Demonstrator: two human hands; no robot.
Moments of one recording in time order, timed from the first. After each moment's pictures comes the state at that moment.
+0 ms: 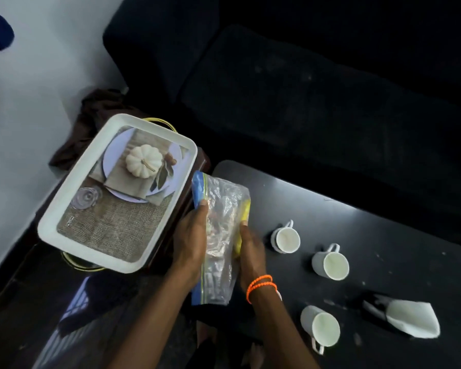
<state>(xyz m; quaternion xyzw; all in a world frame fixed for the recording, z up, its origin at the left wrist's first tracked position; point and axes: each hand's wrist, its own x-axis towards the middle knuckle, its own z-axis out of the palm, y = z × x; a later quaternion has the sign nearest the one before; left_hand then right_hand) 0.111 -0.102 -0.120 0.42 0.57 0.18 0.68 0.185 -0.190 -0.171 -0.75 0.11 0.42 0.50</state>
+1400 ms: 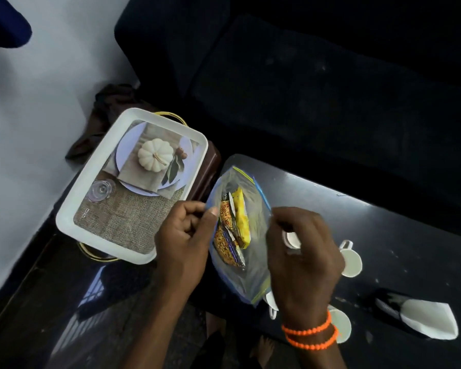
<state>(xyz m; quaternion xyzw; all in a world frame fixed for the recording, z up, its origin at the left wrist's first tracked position) 0.072 -0.110 -0.076 0.60 0.51 0.30 0.55 0.192 -0.221 -0.036 -0.83 -0.34 -0.04 0.45</state>
